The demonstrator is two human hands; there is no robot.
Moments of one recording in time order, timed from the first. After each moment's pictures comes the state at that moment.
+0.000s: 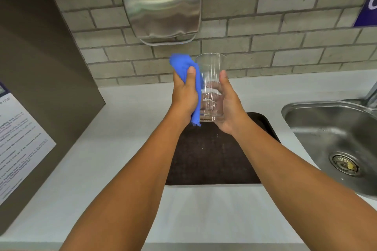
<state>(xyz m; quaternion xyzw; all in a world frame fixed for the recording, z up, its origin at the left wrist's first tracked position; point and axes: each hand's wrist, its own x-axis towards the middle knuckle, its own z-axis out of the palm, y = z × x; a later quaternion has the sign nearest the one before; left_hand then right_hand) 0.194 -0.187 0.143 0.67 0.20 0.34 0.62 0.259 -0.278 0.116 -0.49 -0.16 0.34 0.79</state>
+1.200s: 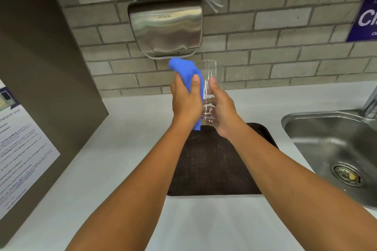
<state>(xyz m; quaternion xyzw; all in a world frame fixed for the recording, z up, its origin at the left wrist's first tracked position) 0.190 -0.192 0.155 0.72 0.22 0.42 0.50 0.249 -0.267 0.140 -0.53 -0.18 0.29 0.77</state>
